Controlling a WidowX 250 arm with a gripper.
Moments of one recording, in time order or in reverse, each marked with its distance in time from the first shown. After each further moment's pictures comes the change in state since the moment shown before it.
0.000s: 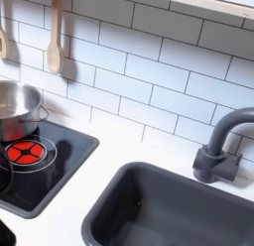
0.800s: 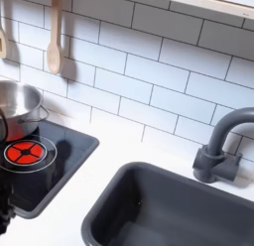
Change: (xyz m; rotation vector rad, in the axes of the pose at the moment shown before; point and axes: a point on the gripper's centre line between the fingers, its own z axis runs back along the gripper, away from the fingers) arm 0.031 0.023 0.003 0.013 -0.018 0.019
